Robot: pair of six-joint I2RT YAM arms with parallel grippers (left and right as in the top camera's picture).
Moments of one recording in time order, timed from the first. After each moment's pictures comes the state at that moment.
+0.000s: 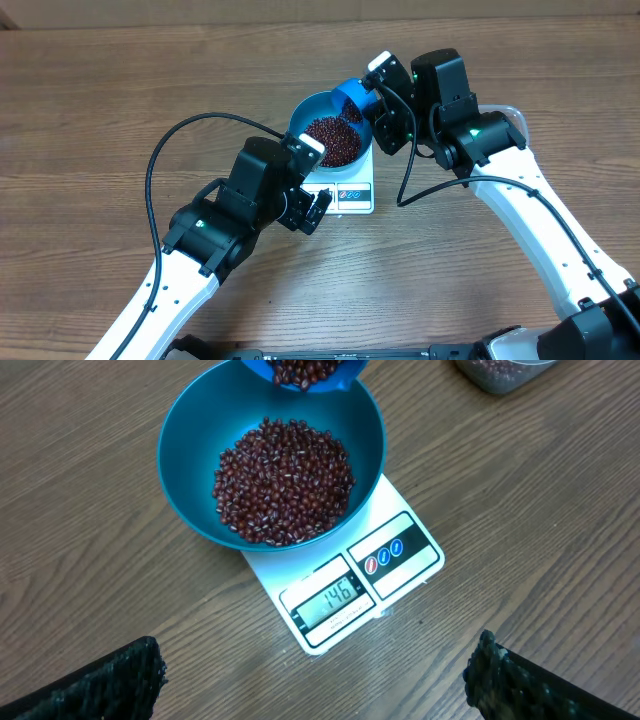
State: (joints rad) left arm -0.55 1.19 1.04 -0.66 0.02 0.06; right arm 0.38 1.57 1.38 -0.58 -0.27 -0.24
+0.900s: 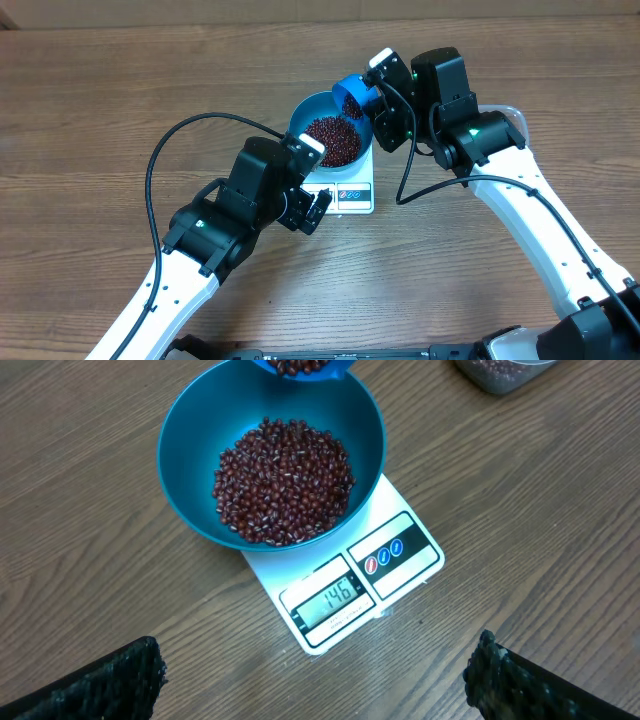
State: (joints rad) left arm -0.55 1.19 1.04 -0.66 0.02 0.06; right arm 0.38 1.57 1.38 -0.56 -0.25 -0.22
